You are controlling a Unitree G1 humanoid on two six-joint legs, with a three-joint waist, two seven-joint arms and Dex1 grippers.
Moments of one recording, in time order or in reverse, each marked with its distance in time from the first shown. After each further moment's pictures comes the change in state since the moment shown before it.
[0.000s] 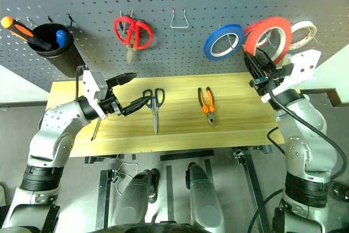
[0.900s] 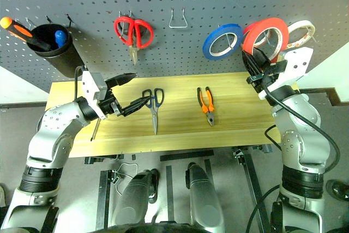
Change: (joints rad) left arm 0.010 0.007 0.001 -0.011 -0.002 0.001 0.007; right arm -0.022 -0.007 0.007 0.070 -0.044 -0.026 0.006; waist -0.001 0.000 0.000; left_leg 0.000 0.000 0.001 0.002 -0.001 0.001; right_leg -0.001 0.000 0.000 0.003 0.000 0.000
